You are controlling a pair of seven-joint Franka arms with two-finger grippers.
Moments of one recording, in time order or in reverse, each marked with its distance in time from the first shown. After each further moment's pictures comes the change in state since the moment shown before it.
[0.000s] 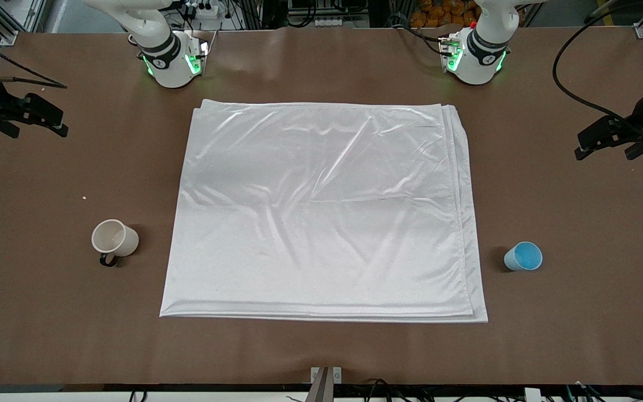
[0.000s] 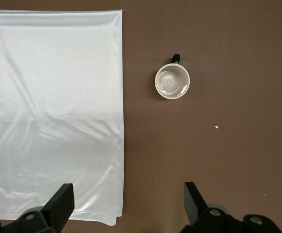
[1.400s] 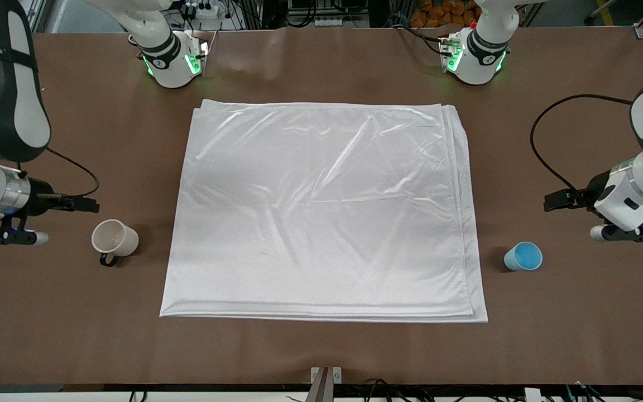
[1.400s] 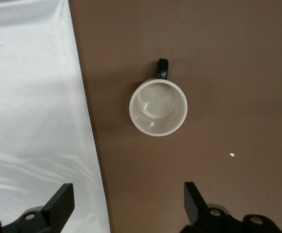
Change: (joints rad) left arm 0.013 0.284 0.003 -0.006 0.045 0.140 0.012; right arm -0.087 0.386 -0.008 -0.026 0.006 0.278 0.000
